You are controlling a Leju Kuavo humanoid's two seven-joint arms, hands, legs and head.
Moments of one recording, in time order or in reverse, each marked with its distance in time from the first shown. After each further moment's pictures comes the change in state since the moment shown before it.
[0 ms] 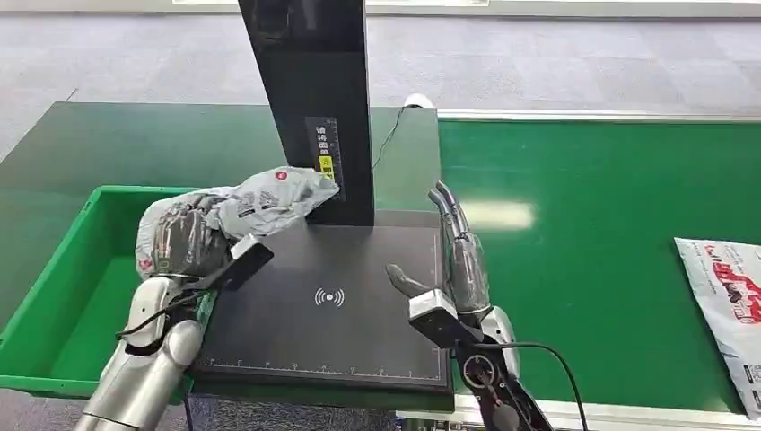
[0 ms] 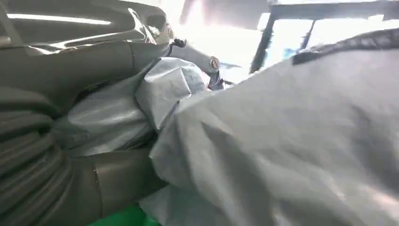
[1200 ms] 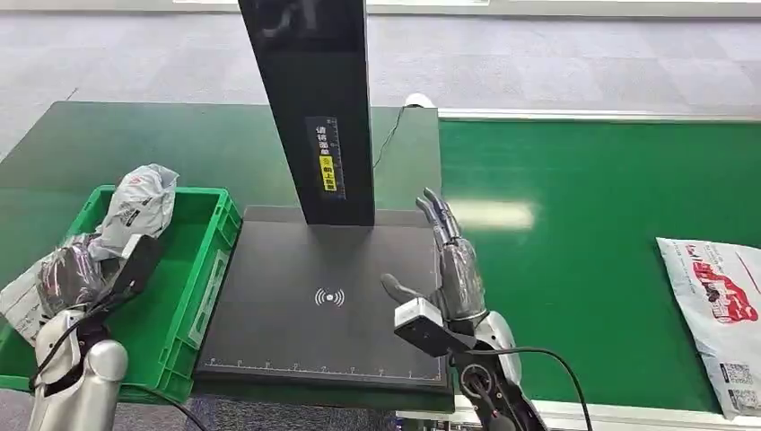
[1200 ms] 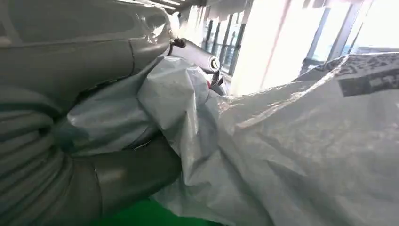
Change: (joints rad) left arm 0.135 -0.041 0.454 -0.066 -0.068 -0.139 0.108; right arm 0.037 0.017 -0.008 -0.052 0.134 0.059 0.058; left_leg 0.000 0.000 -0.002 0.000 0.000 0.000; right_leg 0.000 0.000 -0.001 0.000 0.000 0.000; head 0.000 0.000
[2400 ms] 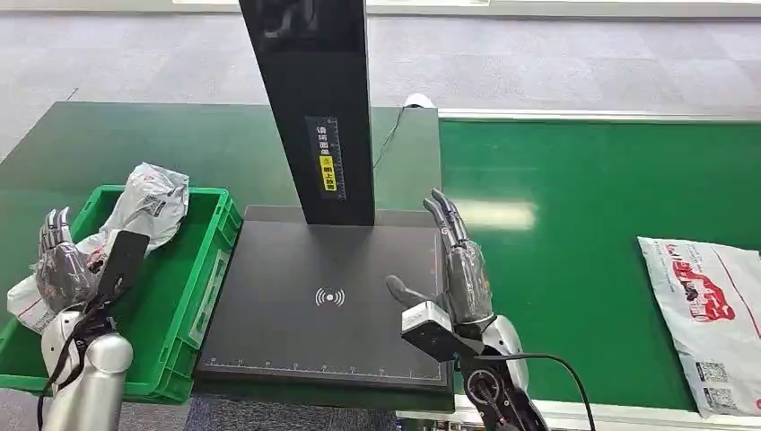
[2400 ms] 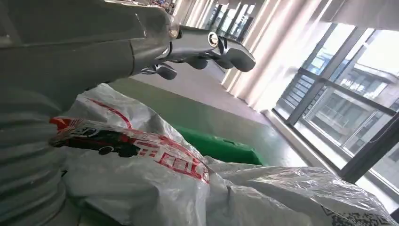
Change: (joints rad) left arm -0.041 -0.023 0.011 0.064 0.209 0.182 -0.142; right arm 0.034 -0.003 -0.022 -0.066 0.002 0.024 0.011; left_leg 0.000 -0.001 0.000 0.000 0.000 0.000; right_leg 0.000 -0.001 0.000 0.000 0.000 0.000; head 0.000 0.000
